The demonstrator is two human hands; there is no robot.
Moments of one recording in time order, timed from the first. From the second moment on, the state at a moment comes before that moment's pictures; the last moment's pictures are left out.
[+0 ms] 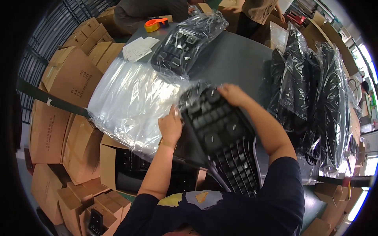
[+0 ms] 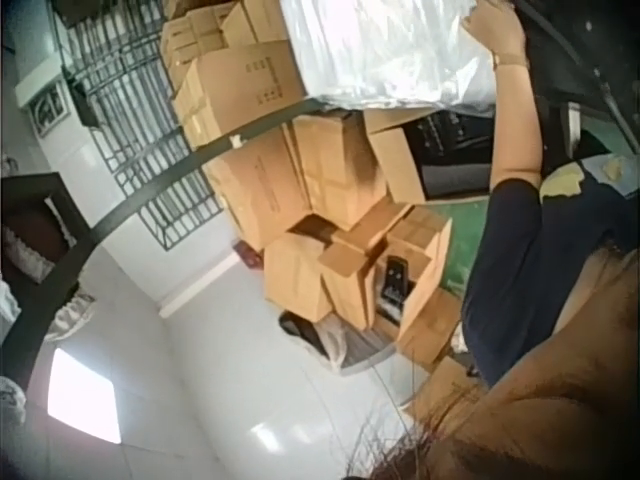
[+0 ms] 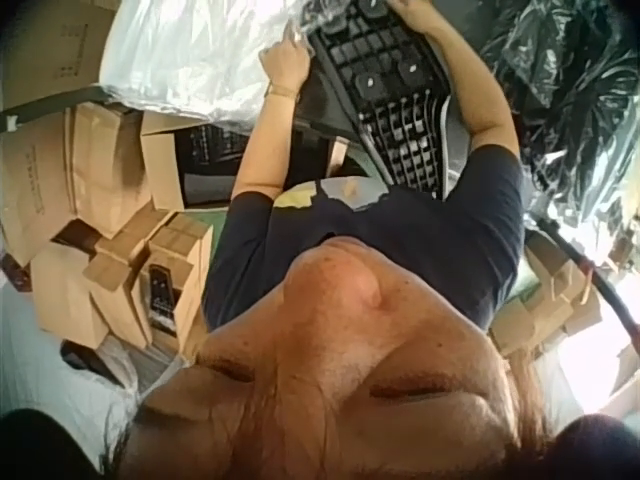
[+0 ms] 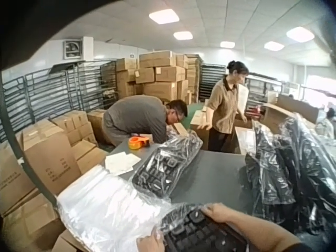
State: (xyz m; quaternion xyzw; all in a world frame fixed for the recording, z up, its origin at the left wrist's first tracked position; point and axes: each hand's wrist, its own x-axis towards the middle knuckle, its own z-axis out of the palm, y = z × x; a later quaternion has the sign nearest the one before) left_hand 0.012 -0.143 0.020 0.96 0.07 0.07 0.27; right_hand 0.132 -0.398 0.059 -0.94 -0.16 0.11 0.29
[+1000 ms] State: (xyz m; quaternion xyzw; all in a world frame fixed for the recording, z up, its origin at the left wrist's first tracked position) left_hand -0.025 -0.194 0.057 0.76 -0.06 0.18 0.62; right_hand -0.101 -0.410 0.066 -0.90 -0.02 -0.37 0.24
